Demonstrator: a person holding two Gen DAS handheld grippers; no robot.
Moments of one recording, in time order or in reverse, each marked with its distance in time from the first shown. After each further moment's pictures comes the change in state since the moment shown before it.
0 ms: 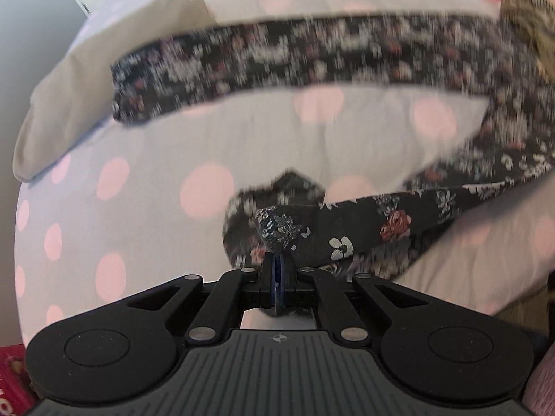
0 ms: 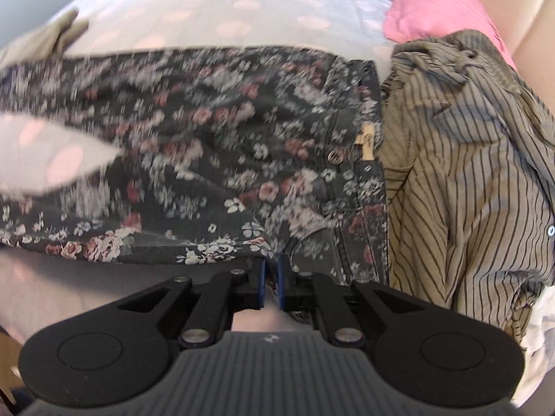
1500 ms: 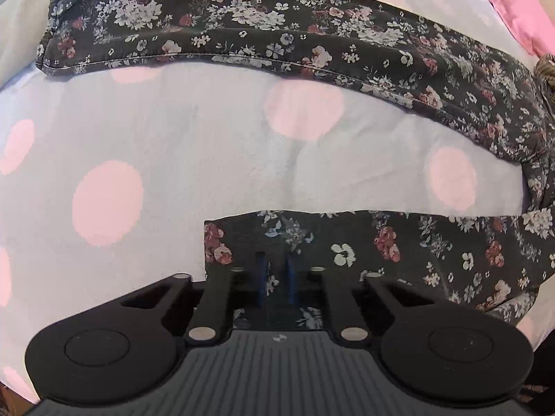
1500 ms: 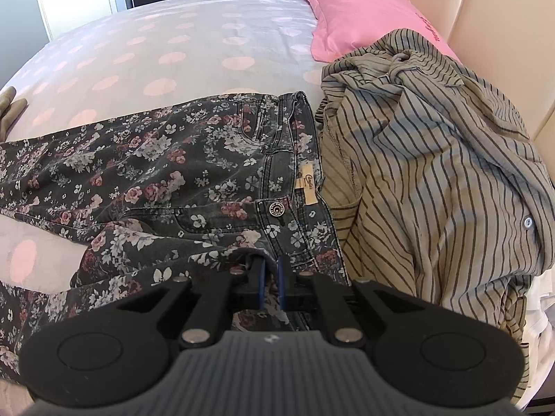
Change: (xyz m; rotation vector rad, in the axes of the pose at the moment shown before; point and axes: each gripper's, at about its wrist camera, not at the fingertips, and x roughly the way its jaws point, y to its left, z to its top) left arm 0.103 -0.015 0.059 -0.240 0.046 -0.177; right arm 0.014 -0.036 0.025 0.250 -0.150 -0.114
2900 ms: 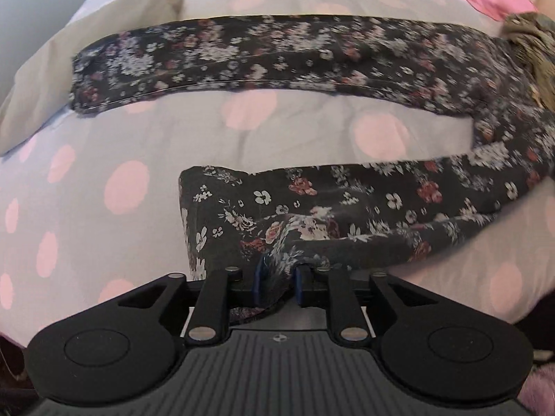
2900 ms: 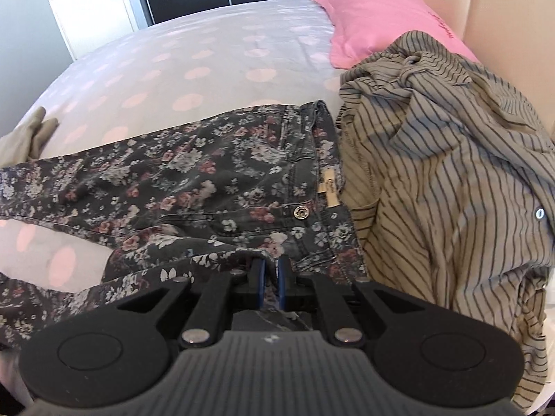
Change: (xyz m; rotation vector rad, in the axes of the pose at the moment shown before) left arm -0.086 -0.082 -0.055 0.120 -0.057 0.118; right arm -0.021 -0.011 -0.003 0.042 -0.027 0.122
